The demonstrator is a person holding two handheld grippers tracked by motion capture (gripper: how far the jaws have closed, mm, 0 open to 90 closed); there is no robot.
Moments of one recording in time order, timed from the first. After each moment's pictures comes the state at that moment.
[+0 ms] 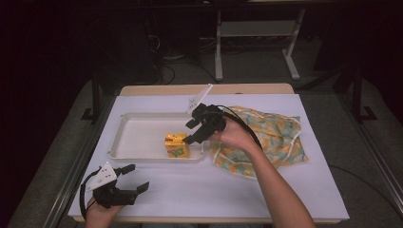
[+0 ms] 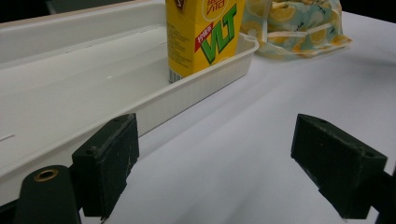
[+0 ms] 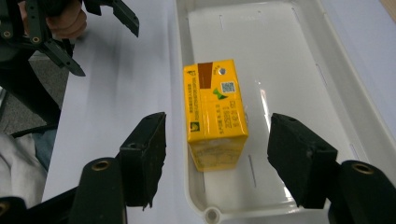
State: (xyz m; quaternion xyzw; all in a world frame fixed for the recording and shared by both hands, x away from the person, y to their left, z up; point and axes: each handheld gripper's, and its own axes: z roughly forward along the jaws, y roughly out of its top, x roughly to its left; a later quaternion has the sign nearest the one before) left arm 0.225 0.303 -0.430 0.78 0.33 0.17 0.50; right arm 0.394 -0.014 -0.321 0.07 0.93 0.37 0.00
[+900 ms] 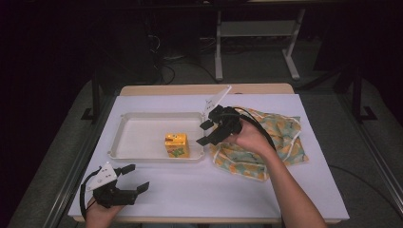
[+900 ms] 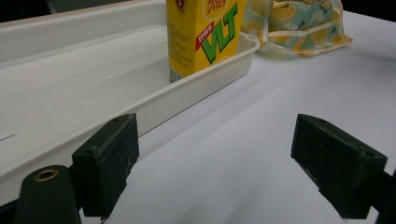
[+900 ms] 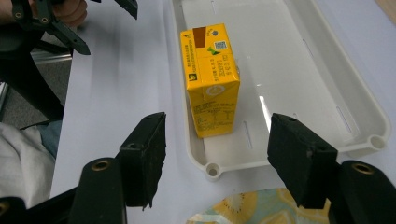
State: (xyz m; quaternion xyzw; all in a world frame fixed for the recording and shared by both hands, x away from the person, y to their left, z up) left arm 0.225 0.303 -0.431 0.78 0.33 0.17 0.50; right arm 0.385 -0.056 -0.322 0.10 0.92 0.37 0.01
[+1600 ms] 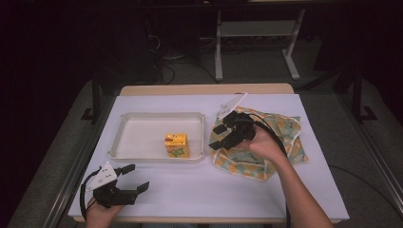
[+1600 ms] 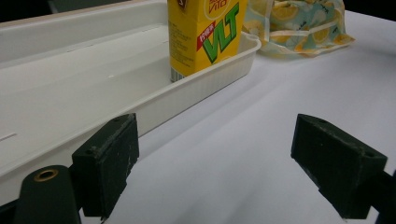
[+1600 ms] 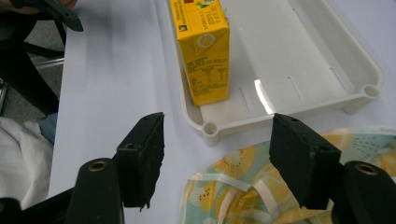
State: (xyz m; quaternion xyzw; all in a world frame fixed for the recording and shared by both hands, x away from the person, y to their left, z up) left arm 0.225 0.302 -0.431 0.78 0.33 0.17 0.50; right arm 0.376 -0.091 -0.338 0.14 0.92 0.37 0.00
